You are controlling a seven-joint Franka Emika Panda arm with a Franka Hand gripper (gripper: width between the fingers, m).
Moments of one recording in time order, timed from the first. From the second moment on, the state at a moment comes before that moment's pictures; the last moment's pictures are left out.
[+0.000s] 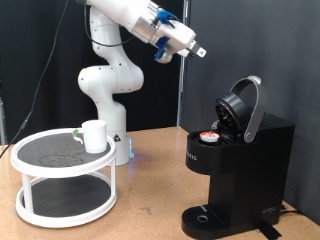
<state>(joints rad) 0.09 -0.39 -0.16 -2.28 1.02 2.04 2.03</state>
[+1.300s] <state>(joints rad) 0.14 -0.20 0.02 -2.06 0.98 2.04 2.24</state>
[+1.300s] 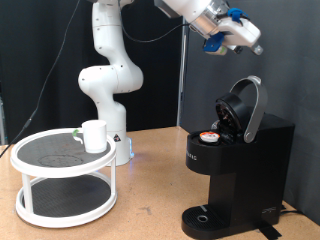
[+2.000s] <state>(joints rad) 0.16 -0.10 0.16 -1.96 0.82 2.12 2.38</state>
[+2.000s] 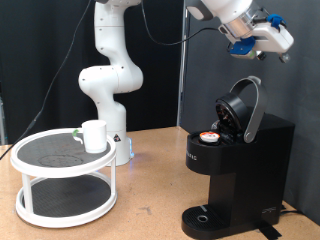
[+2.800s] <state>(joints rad) 0.16 -0.06 0.17 -1.95 0.78 2.10 2.39</state>
